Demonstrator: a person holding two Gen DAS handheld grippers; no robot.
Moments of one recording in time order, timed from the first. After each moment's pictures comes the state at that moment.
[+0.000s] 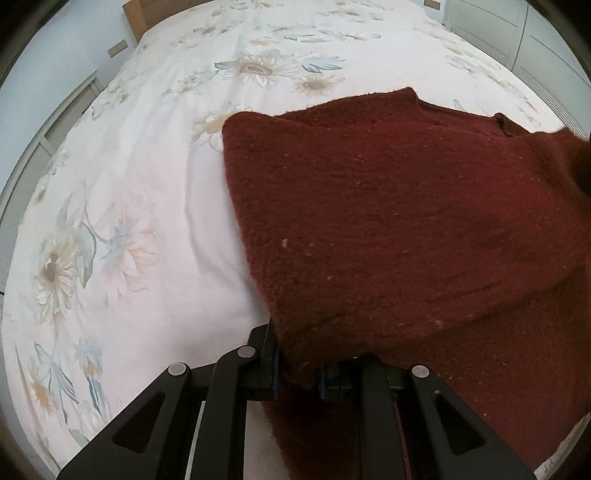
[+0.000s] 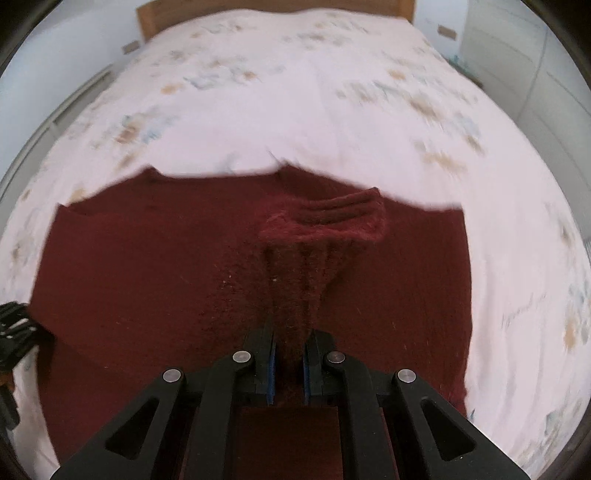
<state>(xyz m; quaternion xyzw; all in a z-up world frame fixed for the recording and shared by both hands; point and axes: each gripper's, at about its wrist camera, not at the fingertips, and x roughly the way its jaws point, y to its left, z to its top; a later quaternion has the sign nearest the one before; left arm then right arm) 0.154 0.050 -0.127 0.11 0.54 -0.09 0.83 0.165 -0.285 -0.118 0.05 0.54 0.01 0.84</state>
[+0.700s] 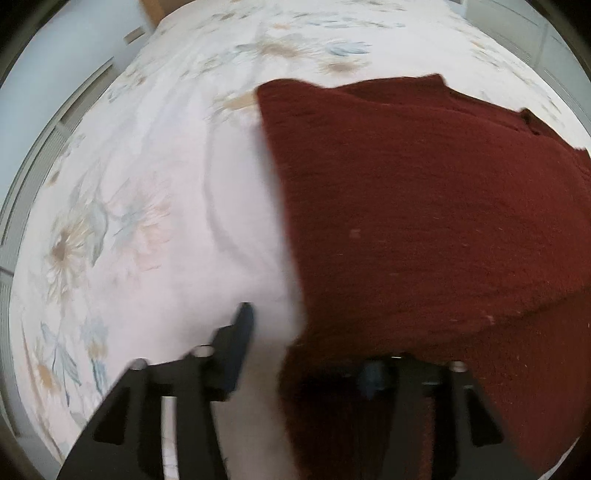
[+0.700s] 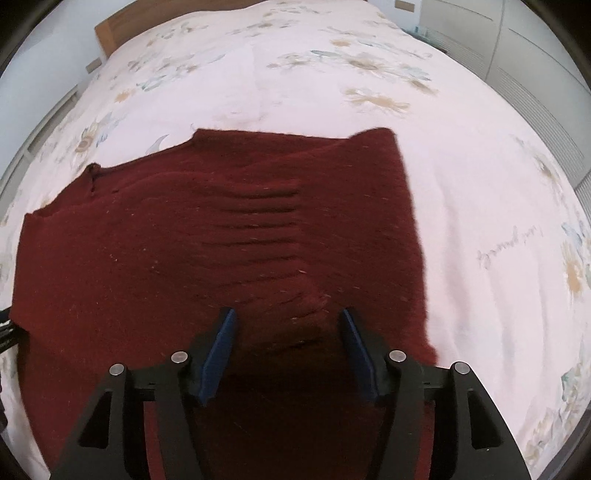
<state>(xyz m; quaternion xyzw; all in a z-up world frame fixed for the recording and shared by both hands) 0.162 0.057 -0.137 0.10 0.57 -0.04 0.82 0.126 -0.344 -0.142 0.10 0.54 -0.04 0.83</state>
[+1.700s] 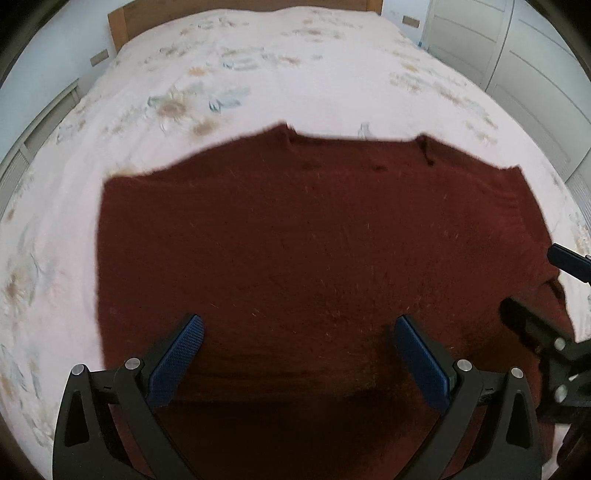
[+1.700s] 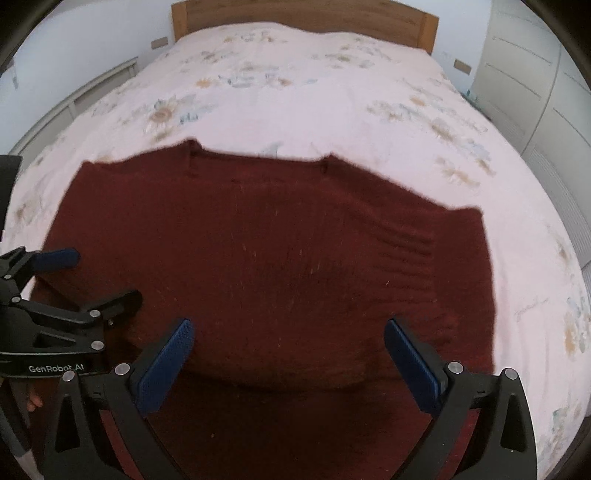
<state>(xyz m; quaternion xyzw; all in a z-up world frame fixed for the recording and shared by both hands) 0.162 -0.057 -0.125 0.07 0.52 -0.13 0.84 0.122 -0.234 -0.129 -0.01 0.50 0.03 0.87</state>
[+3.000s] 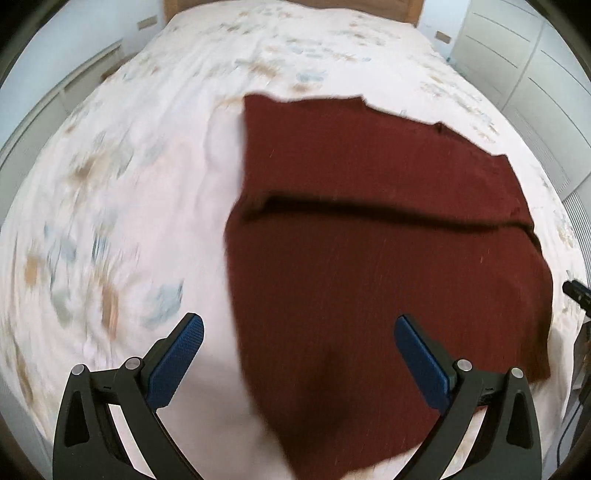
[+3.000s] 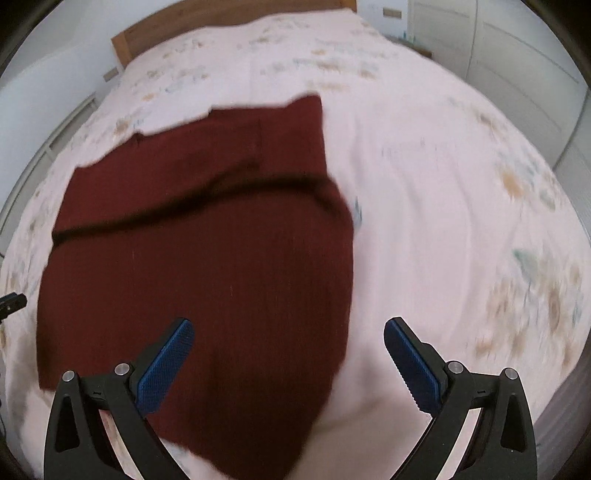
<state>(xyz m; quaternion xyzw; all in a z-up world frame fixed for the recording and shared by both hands) 0.027 0.059 -0.081 0.01 0.55 -0.09 0.83 -0.063 -0.367 -0.117 0.11 0.53 -0.02 0.84</state>
